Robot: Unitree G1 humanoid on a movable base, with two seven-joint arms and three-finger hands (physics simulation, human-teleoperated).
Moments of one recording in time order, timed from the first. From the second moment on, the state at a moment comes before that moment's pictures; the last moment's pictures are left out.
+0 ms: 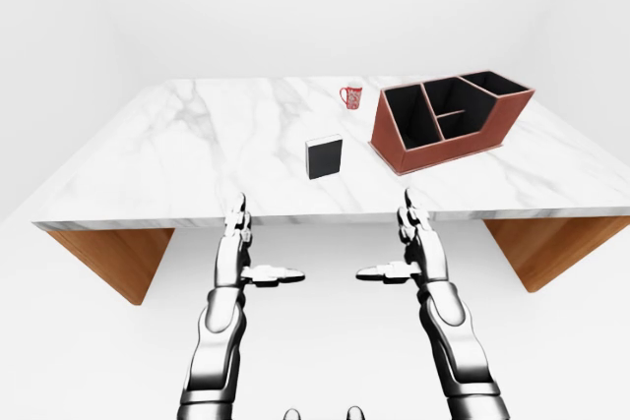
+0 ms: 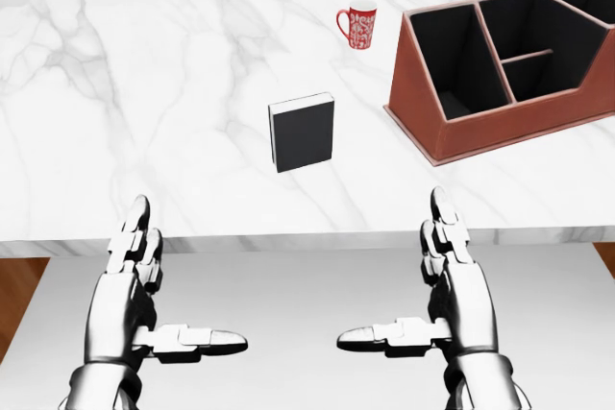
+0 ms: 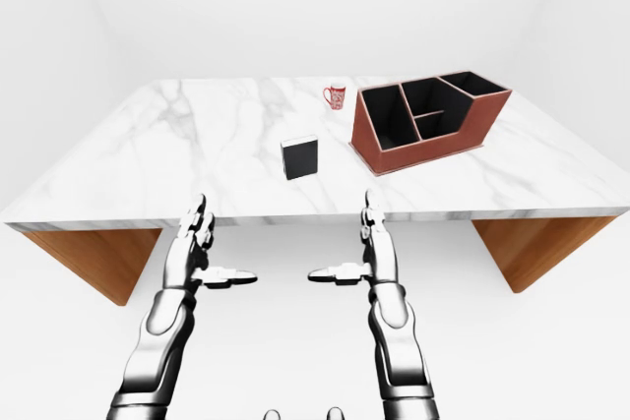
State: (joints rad) left arm -0.01 0.01 0.02 0.02 0.00 0.00 -0.01; right arm 0.00 -0.01 -0.01 -0.01 0.01 0.01 0.02
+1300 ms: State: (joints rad) left arm -0.02 0.02 0.04 0.04 0.03 -0.01 0.00; right arm -0.06 -0.16 -0.35 -0.36 0.34 0.09 0.00
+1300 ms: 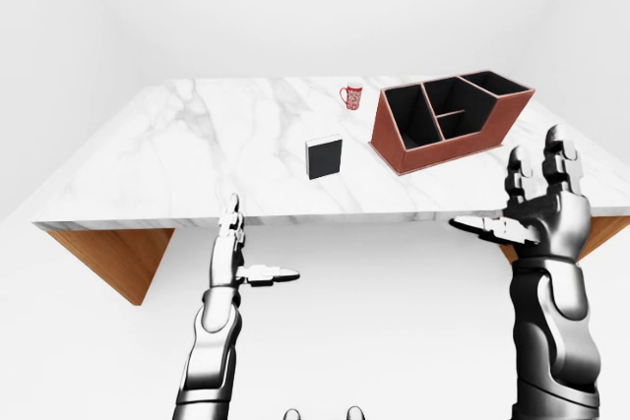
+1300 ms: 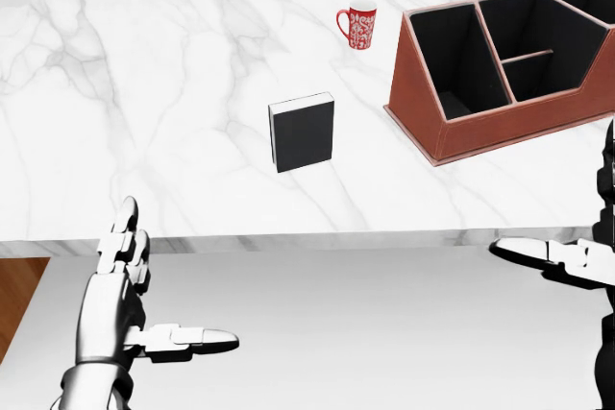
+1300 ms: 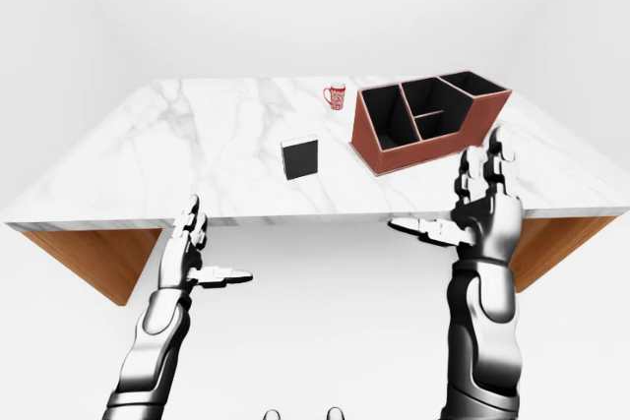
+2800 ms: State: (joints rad) left arm -0.05 0.03 0.06 0.15 -0.01 -0.09 0.00; right arm 0.09 -0.58 -1.16 -0.04 1.05 0.09 -0.07
